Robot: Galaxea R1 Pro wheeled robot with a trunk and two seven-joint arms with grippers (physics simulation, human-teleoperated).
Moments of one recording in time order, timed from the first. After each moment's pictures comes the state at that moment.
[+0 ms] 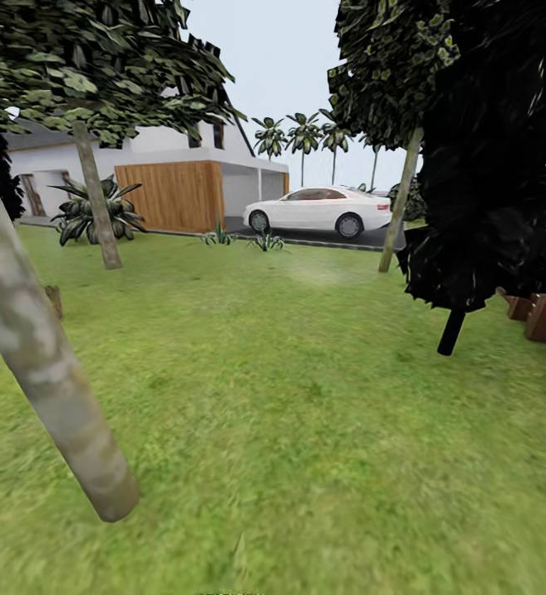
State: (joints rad) left arm -0.01 0.02 0.00 -0.01 0.00 -0.08 -0.01; right arm 0.00 0.03 0.00 0.01 0.01 0.00 0.00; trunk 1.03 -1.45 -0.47
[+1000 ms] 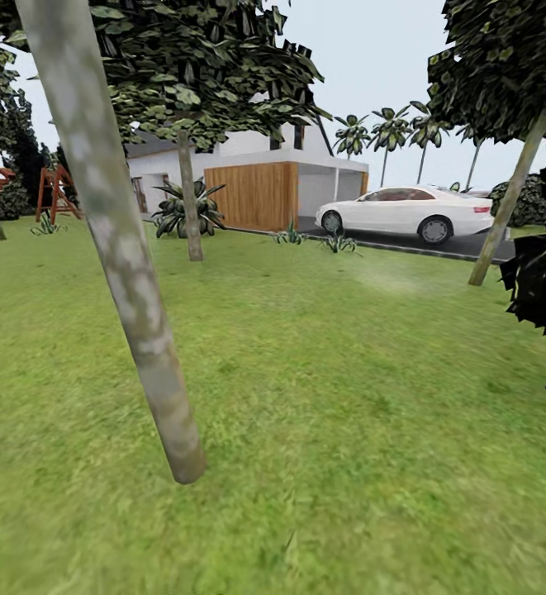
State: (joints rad) left arm -0.01 0.02 0.01 -0.01 0.00 -0.08 0.00; right arm 0.00 0.03 0.00 0.01 0.01 0.00 0.00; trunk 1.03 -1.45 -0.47
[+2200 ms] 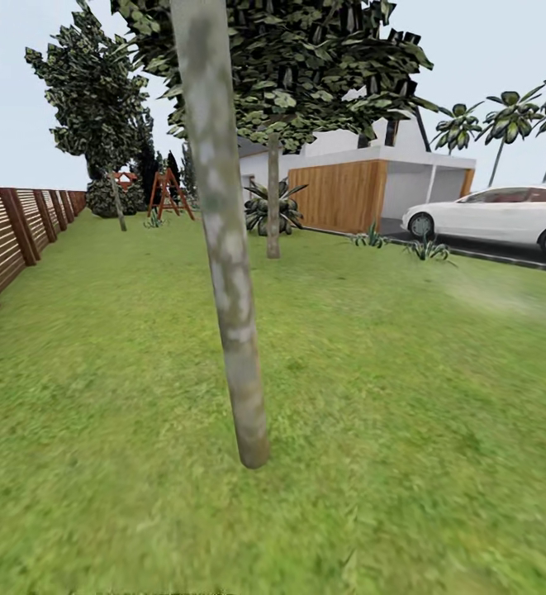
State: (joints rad) left arm -0.01 0.02 0.01 -0.01 0.00 -0.08 0.00; right arm 0.00 0.03 0.00 0.01 0.01 -0.01 0.00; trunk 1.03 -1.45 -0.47
